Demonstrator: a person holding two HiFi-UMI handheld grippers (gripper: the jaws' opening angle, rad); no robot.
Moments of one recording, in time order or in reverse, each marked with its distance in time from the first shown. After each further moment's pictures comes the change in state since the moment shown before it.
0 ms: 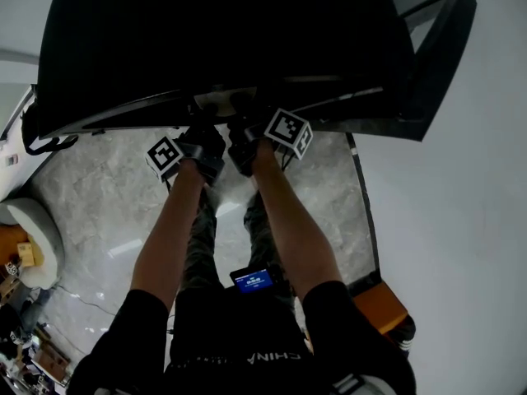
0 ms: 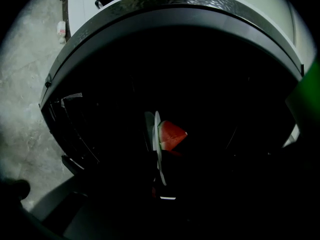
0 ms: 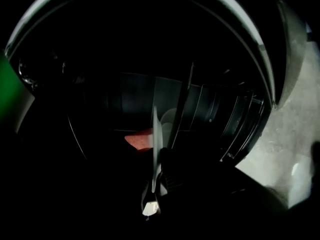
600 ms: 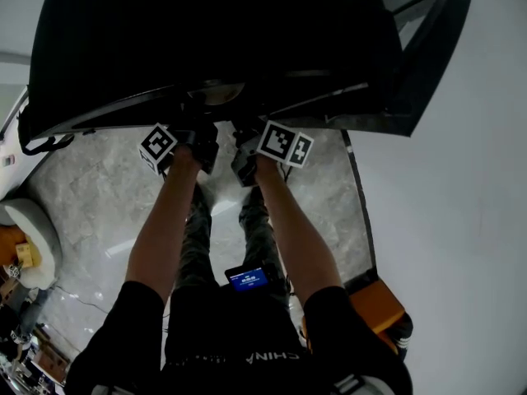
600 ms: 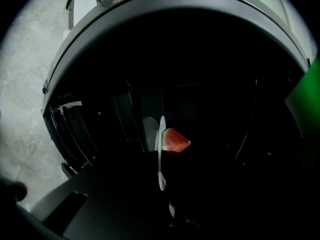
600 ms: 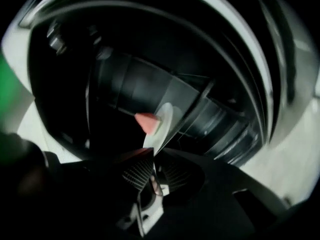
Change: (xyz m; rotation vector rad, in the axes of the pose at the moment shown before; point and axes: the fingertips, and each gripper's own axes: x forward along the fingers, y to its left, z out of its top) left arm 0.016 0.005 0.023 0.020 -0.112 0.056; right arm -0.030 -0.001 -0.009 -0.308 0.085 -0.067
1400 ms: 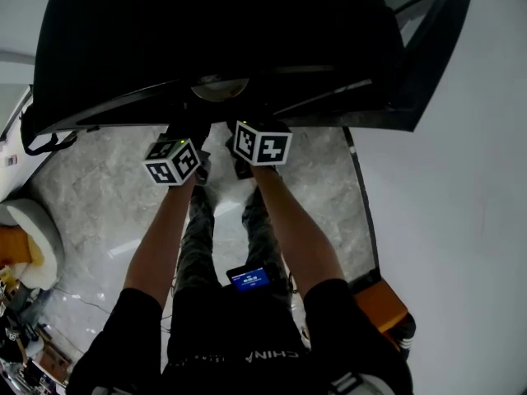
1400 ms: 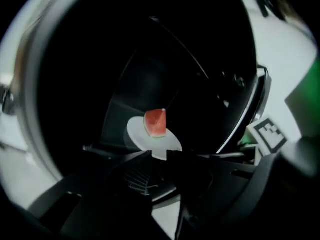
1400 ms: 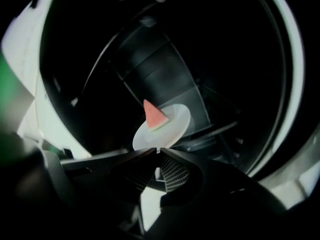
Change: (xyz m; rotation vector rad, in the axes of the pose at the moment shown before) left arm -0.026 -0.007 -0.021 0.974 0.251 0.176; right arm 0.019 -0.008 -0.004 -0.508 0.058 -0.246
